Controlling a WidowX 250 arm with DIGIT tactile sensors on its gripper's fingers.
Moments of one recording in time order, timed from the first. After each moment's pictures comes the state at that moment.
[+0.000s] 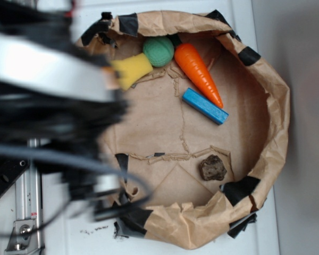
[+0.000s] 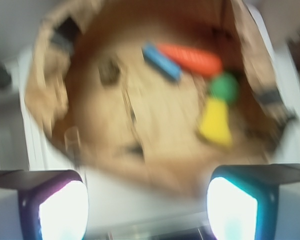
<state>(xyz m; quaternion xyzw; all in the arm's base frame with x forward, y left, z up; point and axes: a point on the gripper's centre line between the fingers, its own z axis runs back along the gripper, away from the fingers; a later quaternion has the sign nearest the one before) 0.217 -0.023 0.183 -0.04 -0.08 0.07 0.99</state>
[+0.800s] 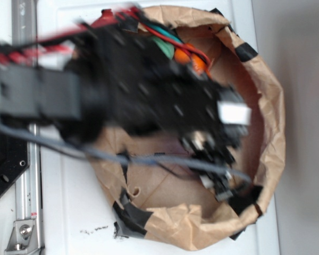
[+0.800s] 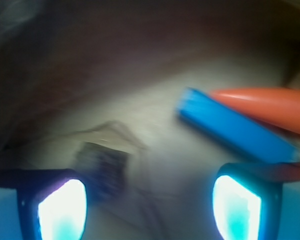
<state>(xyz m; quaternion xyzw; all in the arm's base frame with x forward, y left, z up) 0.301 -0.055 0.065 -0.05 -0.09 0.12 0.99</state>
